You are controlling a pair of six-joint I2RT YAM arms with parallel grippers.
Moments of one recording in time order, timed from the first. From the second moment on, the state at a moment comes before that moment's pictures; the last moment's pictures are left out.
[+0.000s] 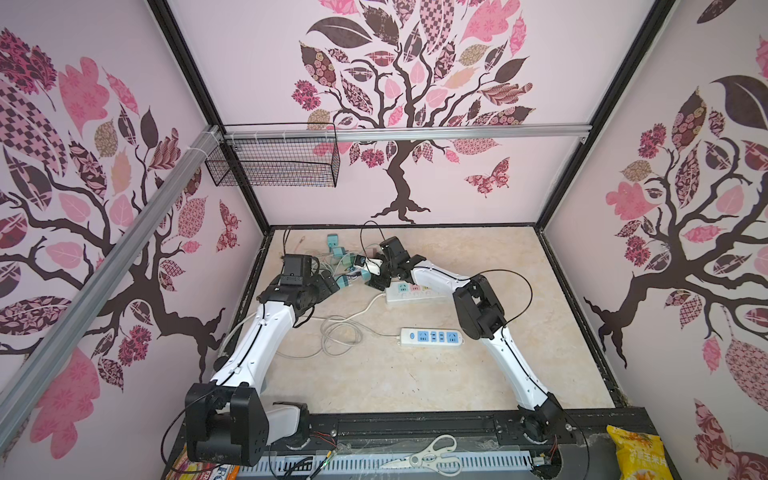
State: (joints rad) left arm -0.09 1.28 0.99 -0.62 0.02 -0.65; right arm 0.67 2.58 2.14 -0.29 -0.28 -0.71
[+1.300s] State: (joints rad) left arm -0.03 2.43 2.25 -0.75 0.41 -0.51; right arm 0.68 1.98 1.14 0.31 -0.23 -0.12
